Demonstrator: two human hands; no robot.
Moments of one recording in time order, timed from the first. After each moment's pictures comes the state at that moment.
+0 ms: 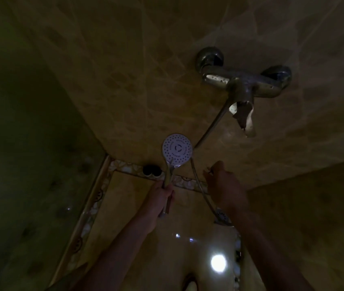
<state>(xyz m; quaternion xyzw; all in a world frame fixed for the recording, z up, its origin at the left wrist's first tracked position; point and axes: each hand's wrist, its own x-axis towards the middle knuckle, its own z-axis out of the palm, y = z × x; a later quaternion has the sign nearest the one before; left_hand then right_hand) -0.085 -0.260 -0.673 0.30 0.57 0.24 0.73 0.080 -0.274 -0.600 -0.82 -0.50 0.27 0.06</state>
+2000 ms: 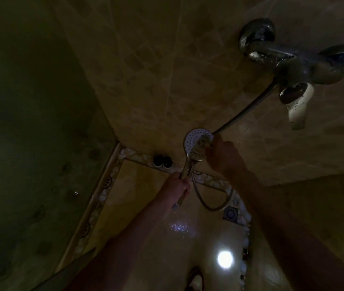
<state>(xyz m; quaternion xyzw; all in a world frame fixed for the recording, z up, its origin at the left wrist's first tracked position) -0.096 -0.241 -0.711 0.33 0.56 0.21 0.73 0.050 -0.196 -0.654 -0.79 -0.56 0.26 0.03</state>
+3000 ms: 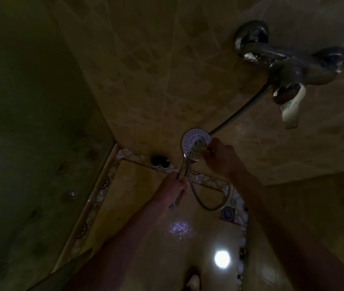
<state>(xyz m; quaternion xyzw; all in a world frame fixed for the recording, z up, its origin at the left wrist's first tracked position) -0.094 -0.245 -0.706 0.34 0.56 0.21 0.72 0.056 -0.207 -0.644 -0.76 -0.57 0.29 0.06</state>
